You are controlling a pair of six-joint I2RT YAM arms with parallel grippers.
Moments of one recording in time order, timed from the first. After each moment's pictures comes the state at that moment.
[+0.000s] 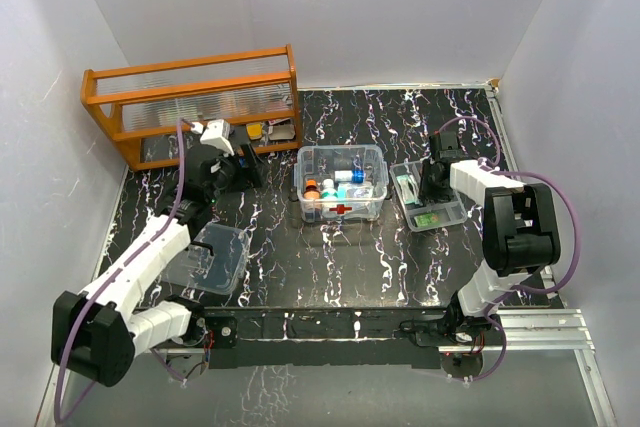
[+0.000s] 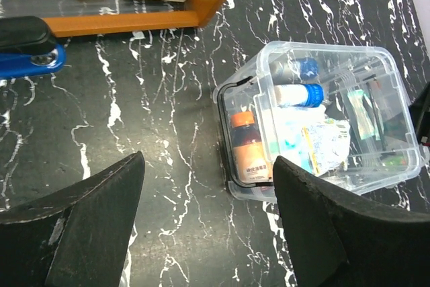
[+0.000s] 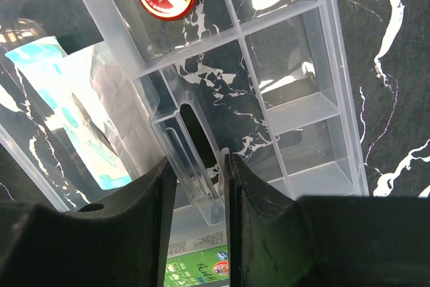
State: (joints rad) left arm -0.35 1.07 0.75 -0.09 0.02 -0.44; right arm 0.07 1.67 0.97 -0.41 0.10 0.23
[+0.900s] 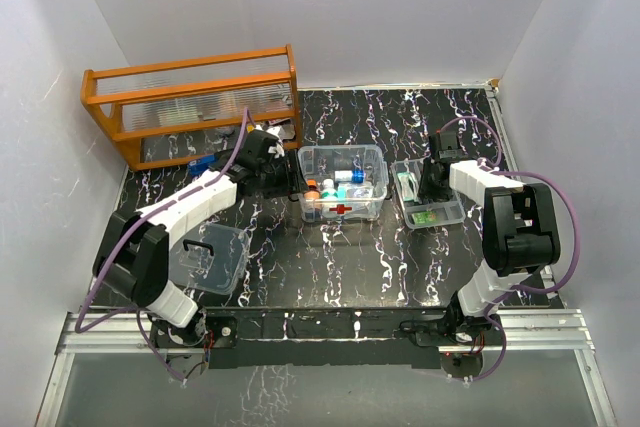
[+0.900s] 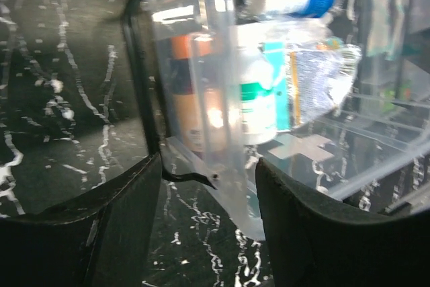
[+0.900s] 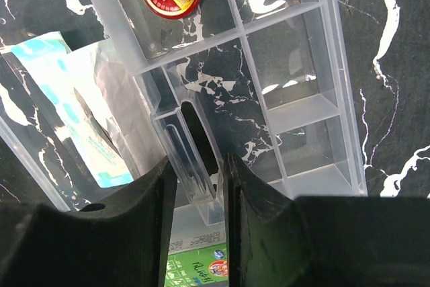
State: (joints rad) left arm -0.53 1.53 1.04 -0.32 0.17 -0.61; right arm 0.07 1.67 0.96 -0.39 0.11 0.28
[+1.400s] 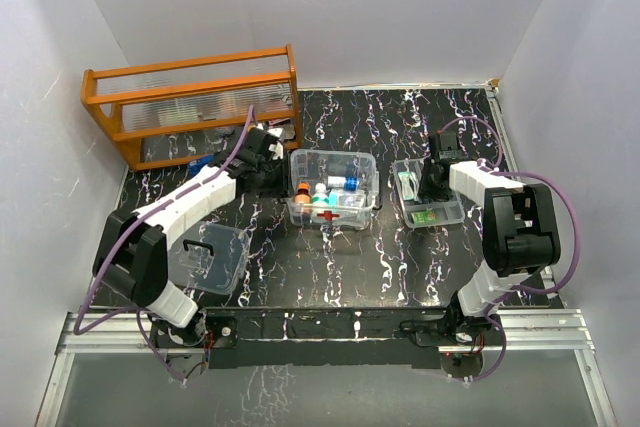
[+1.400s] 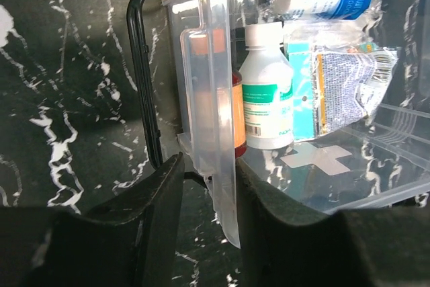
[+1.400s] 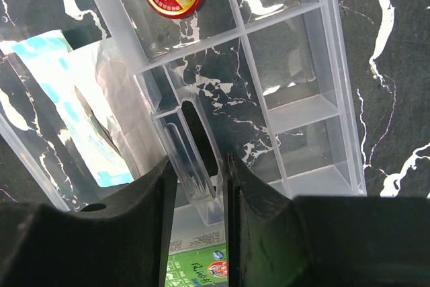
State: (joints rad) left arm -0.53 1.55 1.11 -0.50 0.07 -0.49; right arm 0.07 1.67 0.96 -0.38 0.12 0.29
